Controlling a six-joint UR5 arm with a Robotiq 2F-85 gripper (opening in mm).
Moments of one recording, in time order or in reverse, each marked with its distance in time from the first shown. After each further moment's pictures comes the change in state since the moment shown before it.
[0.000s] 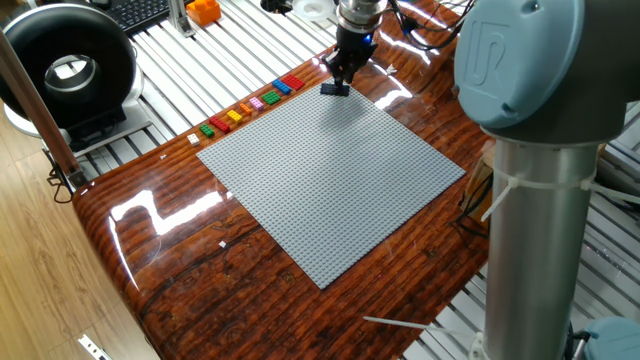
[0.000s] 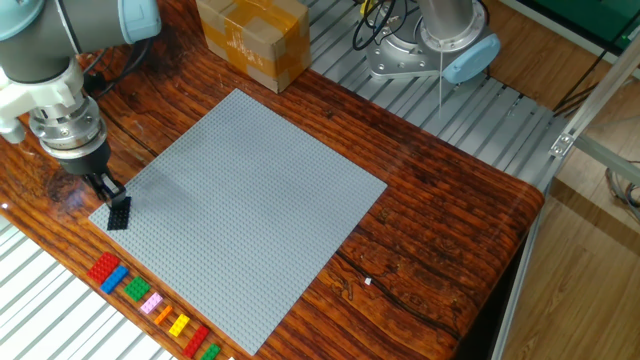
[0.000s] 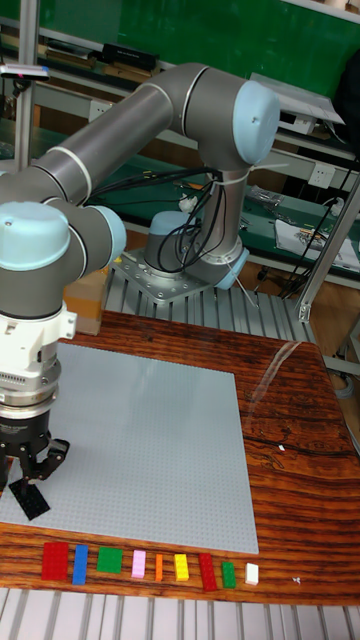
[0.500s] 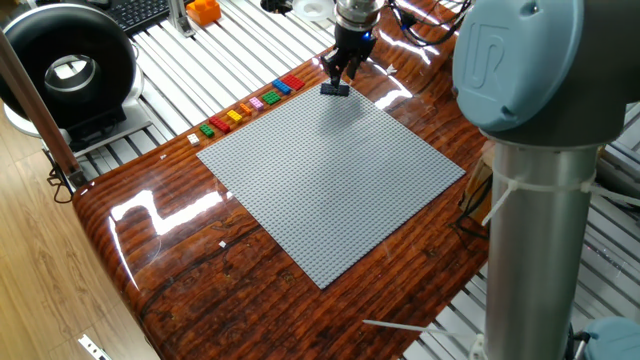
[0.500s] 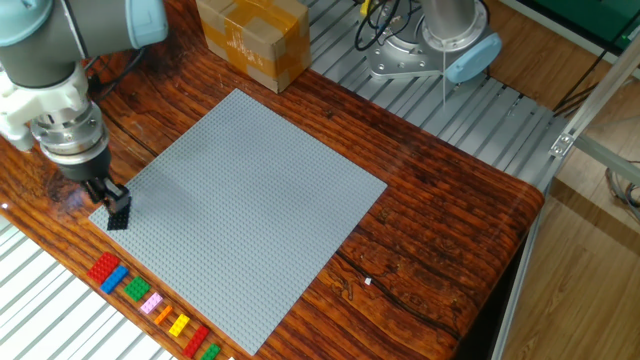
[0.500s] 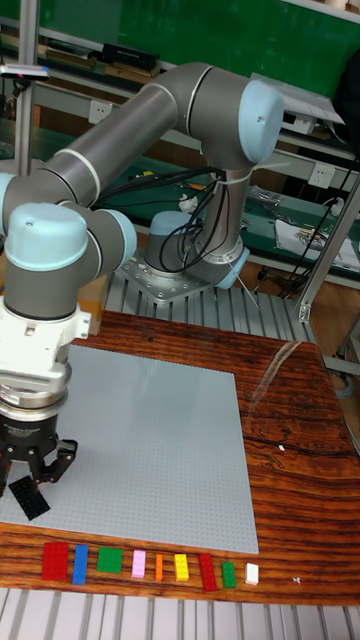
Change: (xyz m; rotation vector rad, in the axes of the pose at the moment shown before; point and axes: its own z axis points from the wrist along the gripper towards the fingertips) arm -0.014 0.017 -0.002 0.012 -0.049 -0.154
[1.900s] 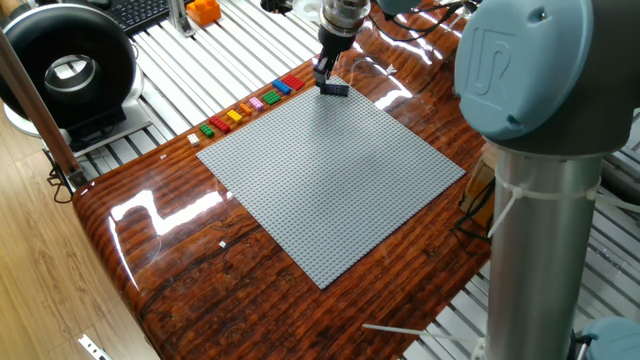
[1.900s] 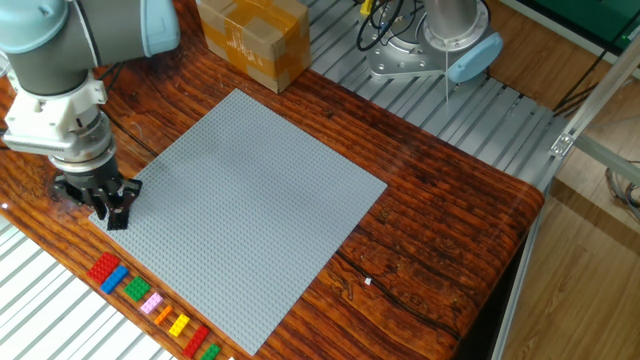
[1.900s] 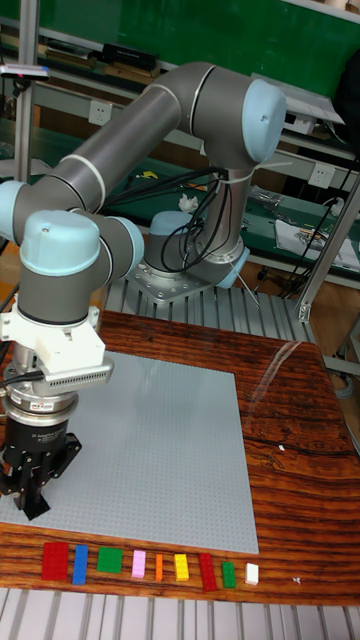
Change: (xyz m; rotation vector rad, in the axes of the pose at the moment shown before) arm -0.001 0.006 0.006 0.010 -0.008 -0.545
